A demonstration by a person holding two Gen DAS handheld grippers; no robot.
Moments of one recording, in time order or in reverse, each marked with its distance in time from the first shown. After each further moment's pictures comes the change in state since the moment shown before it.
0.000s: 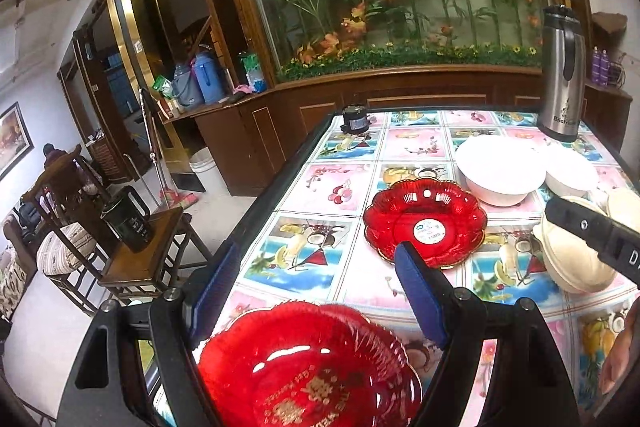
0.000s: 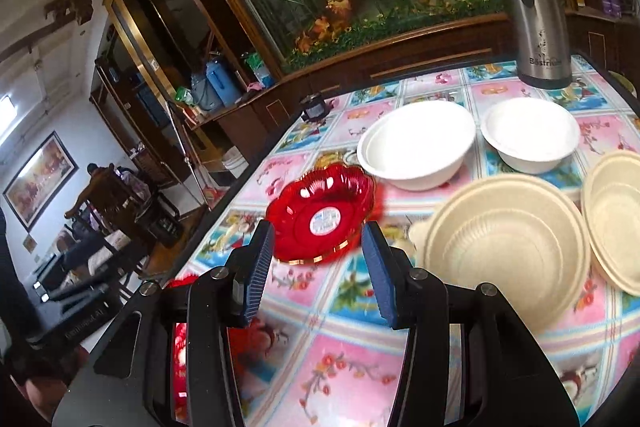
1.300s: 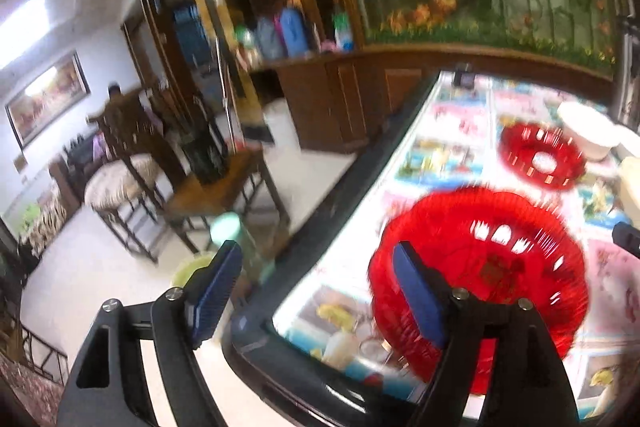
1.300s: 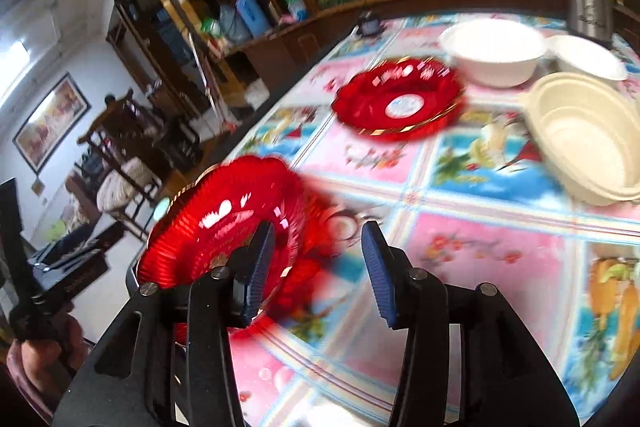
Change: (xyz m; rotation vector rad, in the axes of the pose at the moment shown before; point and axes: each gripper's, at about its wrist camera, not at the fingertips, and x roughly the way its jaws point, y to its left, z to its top) left arm -0.036 0.125 -0.092 -0.131 0.067 0.210; right arm 0.004 0.062 -0.098 -0.087 0.167 0.037
